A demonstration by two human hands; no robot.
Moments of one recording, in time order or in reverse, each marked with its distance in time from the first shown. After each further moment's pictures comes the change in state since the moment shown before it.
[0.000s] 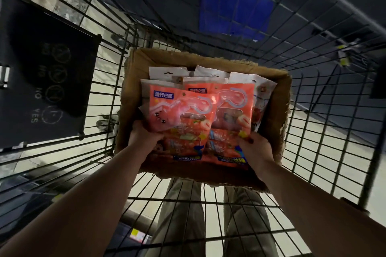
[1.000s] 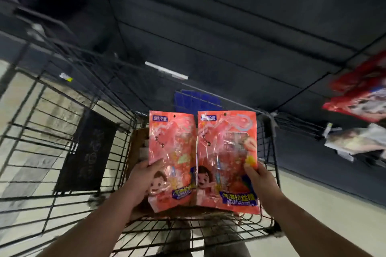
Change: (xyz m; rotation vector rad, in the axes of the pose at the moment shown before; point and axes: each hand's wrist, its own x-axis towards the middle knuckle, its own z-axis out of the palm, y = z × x) left_hand -0.146 0.059 -0.089 -0.427 -0.317 0.310; right_hand -0.161 -0.036 -0.117 0.496 0.076 -0.185
